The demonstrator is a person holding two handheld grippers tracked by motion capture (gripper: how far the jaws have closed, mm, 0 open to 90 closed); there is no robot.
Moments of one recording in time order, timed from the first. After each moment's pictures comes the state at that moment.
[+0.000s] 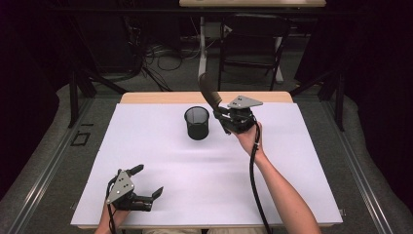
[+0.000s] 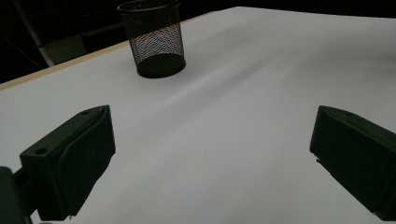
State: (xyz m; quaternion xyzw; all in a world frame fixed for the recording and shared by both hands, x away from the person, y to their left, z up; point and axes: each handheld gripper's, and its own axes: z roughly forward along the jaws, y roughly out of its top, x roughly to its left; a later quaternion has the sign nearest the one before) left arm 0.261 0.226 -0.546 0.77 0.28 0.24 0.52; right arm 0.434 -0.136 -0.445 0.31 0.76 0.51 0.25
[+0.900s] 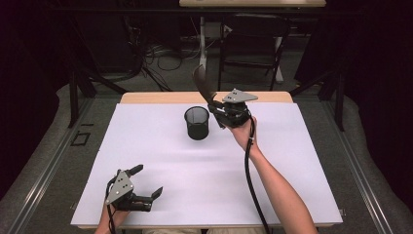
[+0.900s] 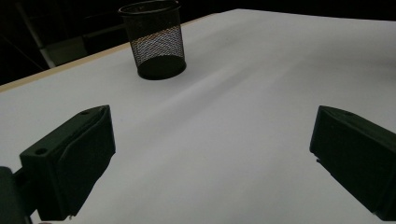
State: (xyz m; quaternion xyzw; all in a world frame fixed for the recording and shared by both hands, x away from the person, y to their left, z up) left arm 0.259 0.227 -0.545 0.76 0.28 0.24 0.53; right arm 0.444 -0.121 -0.433 0.30 0.75 0.52 0.25
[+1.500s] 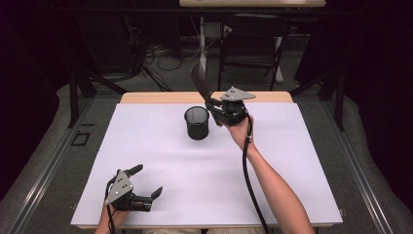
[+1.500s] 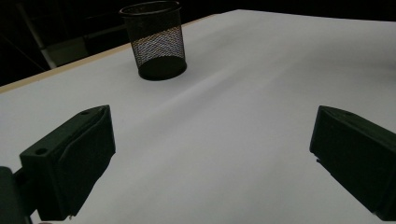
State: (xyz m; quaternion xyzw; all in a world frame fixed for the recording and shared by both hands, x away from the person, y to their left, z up) left arm 0.259 0.228 -0.545 0.76 0.28 0.24 0.53; right arm 0.449 -0.114 -0.431 0.30 0.74 0.54 0.26
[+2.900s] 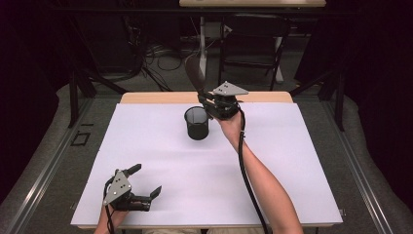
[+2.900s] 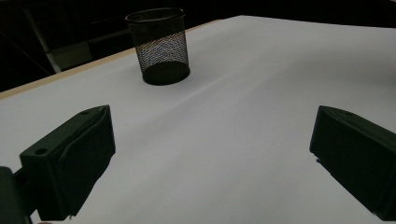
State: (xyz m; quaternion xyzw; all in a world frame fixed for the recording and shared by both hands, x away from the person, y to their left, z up) left arm 0.258 0.230 -0.542 0.76 0.28 0.25 0.53; right arm 0.465 -0.092 -0.429 0.31 0.72 0.57 0.26
